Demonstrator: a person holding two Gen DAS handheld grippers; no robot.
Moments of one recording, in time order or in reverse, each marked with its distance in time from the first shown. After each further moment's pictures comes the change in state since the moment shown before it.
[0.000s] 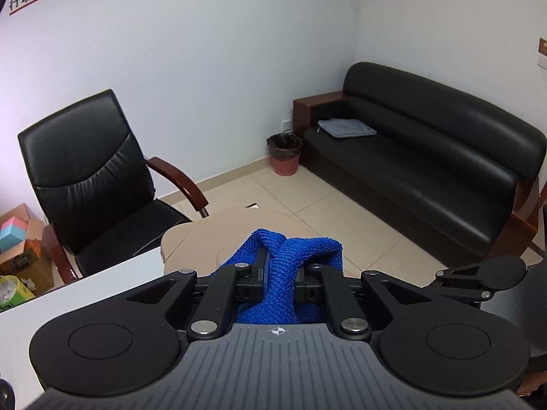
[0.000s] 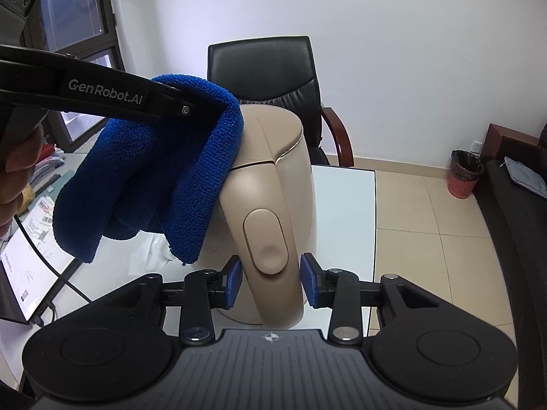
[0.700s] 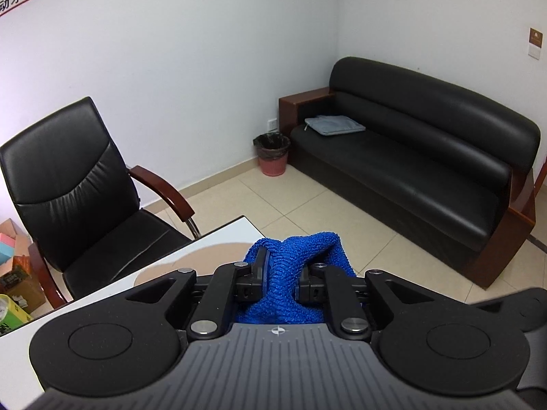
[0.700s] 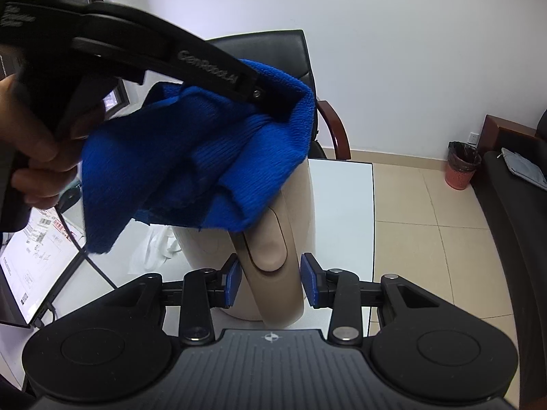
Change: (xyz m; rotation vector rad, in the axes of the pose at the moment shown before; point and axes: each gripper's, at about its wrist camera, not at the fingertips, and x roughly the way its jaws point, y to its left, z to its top) left arm 0.049 0.002 0.021 0.029 -0.002 -0.019; right arm 0.005 0.003 0.002 0.020 0.024 -0.013
